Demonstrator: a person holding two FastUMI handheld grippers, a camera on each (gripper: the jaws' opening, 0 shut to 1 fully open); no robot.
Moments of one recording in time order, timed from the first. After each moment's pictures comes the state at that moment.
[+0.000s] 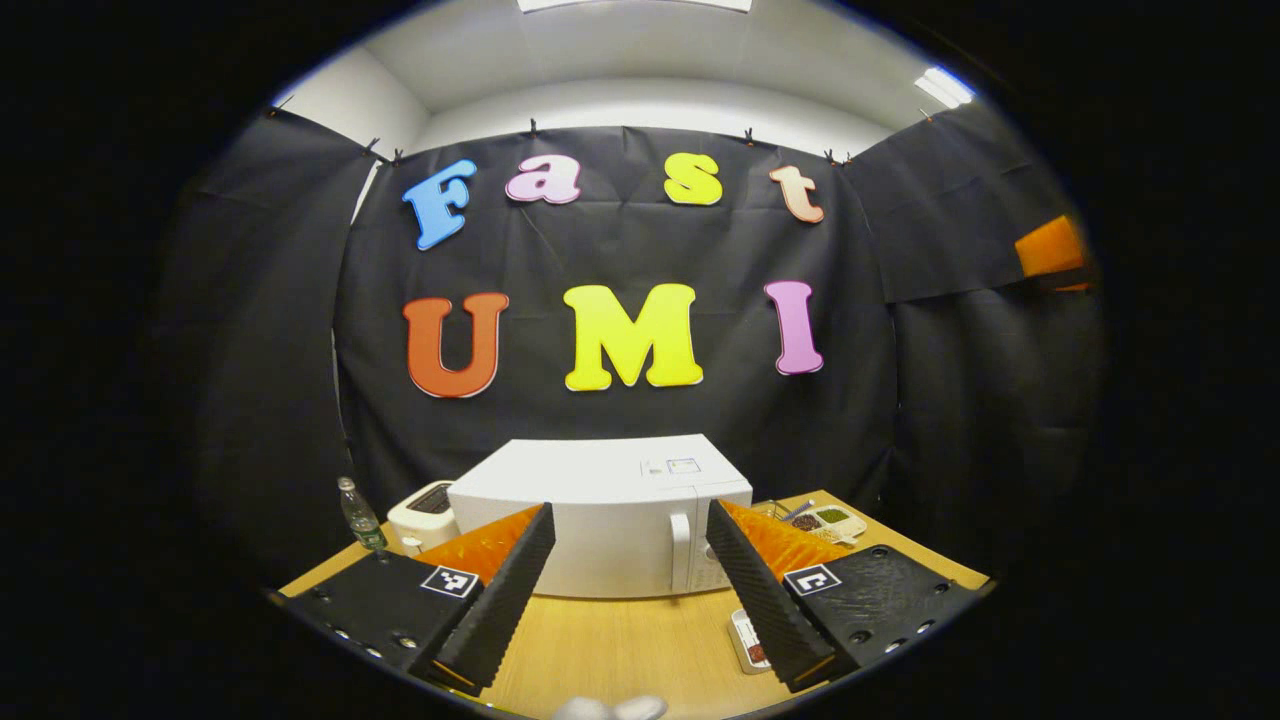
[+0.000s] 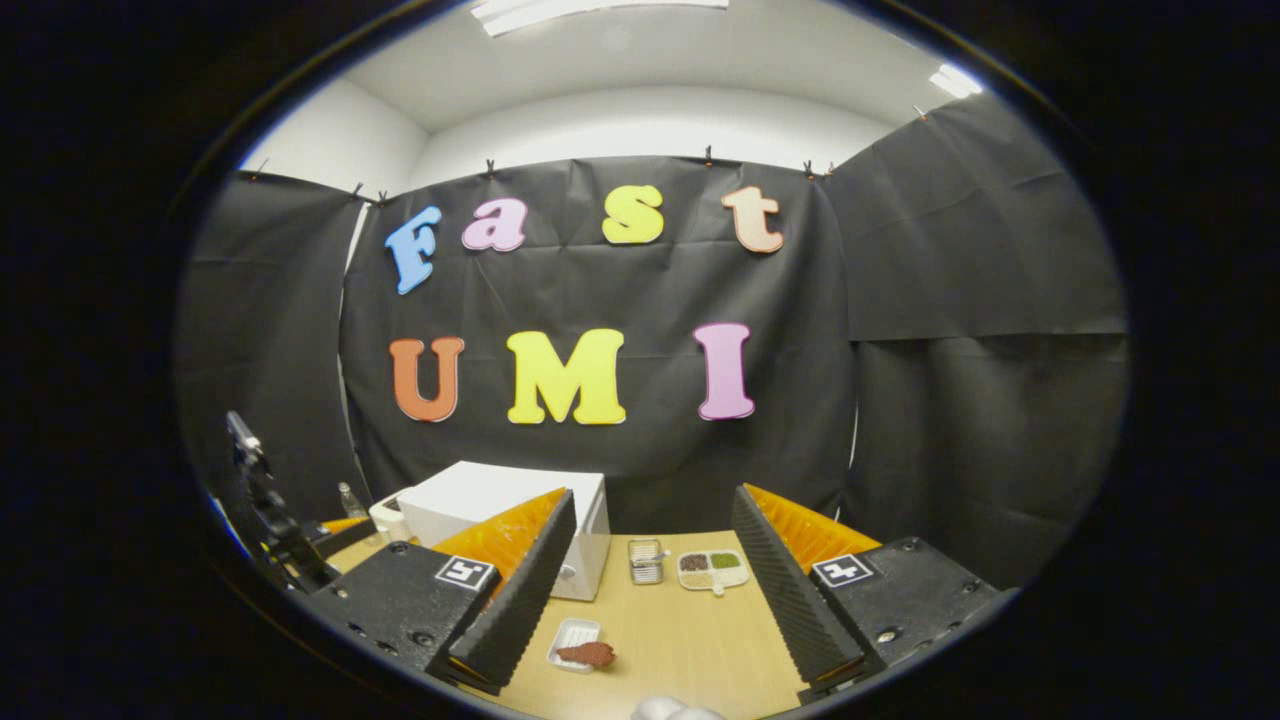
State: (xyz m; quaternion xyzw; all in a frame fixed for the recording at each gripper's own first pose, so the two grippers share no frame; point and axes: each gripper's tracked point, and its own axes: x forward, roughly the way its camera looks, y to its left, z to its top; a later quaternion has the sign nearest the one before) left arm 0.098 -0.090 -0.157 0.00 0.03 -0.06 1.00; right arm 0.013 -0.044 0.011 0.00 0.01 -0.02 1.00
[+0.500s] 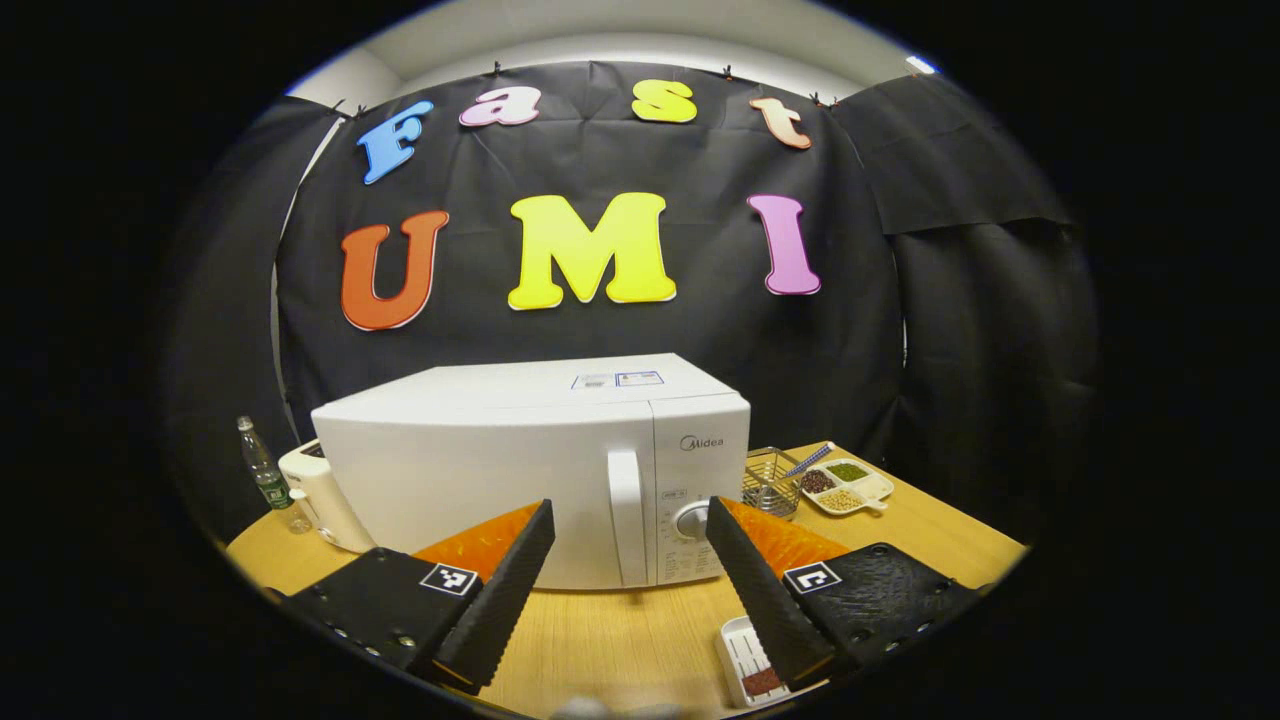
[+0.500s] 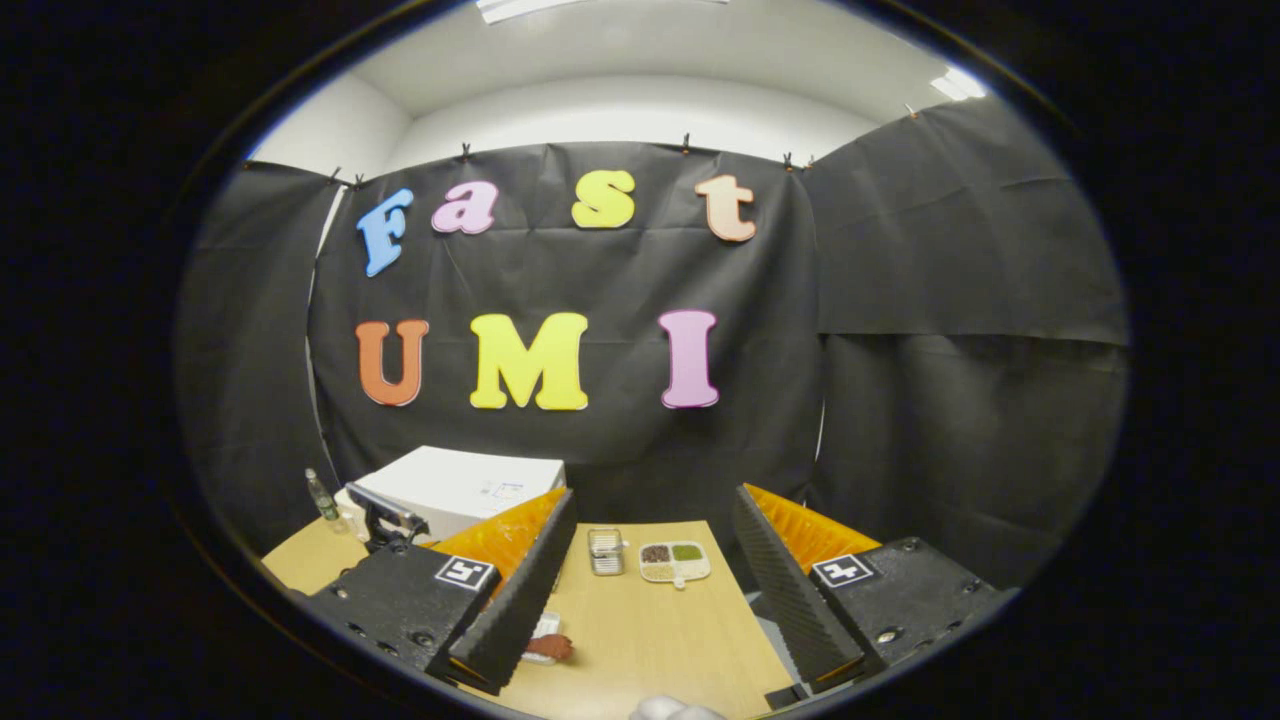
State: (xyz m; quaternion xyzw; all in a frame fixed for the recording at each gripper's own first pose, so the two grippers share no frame) left arm 0.218 -0.148 -0.283 0.02 0.09 -0.07 0.99; right arm 0.022 -0.082 -0.007 -0.01 0.04 -0.06 1.00
